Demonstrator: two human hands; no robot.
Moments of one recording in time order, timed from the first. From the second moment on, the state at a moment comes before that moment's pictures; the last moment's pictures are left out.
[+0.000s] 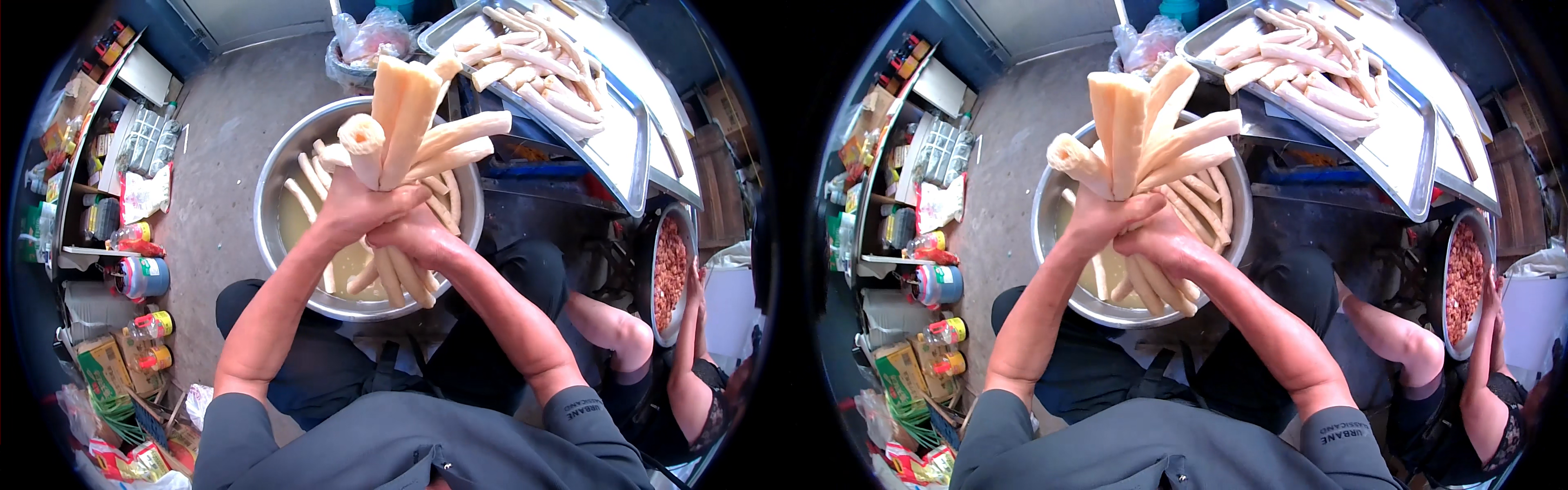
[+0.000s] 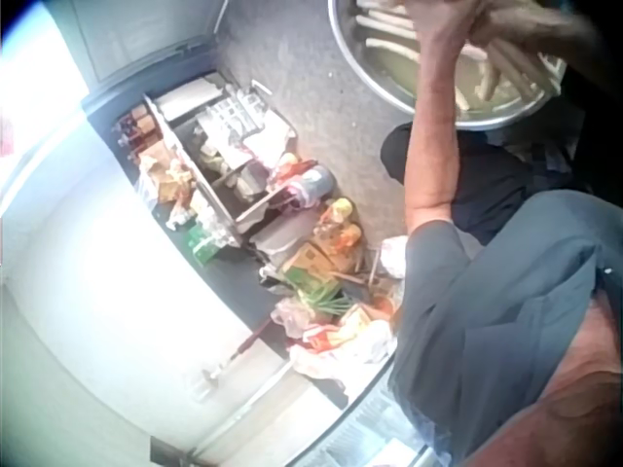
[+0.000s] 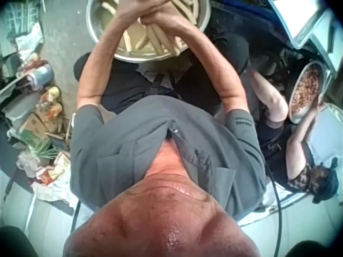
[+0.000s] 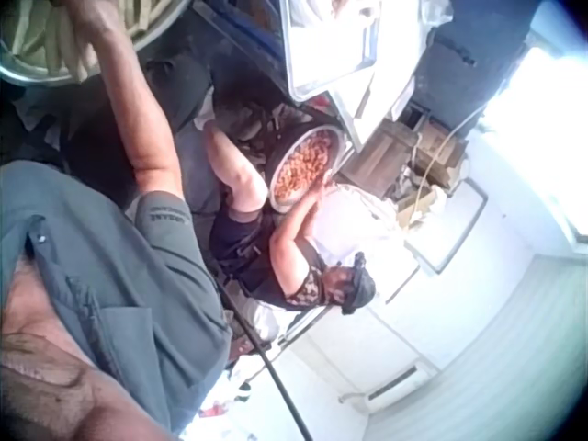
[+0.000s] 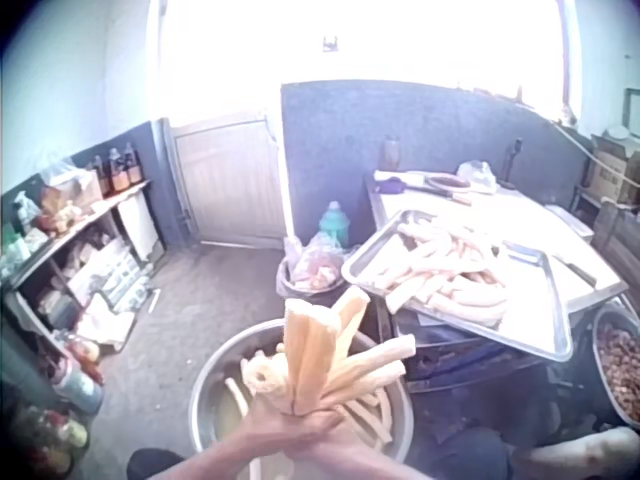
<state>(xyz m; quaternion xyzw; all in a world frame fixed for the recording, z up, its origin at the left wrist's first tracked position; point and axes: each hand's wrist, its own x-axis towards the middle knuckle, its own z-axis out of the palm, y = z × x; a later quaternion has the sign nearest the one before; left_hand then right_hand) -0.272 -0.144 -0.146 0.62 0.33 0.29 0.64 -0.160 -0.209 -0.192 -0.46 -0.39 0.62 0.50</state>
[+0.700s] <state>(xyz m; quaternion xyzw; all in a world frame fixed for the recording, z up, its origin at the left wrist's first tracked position) -0.273 -0.142 -0.151 0.59 0.23 0.31 0.70 -0.146 -0.199 -0.198 -0.49 -0.42 0.61 0.46</state>
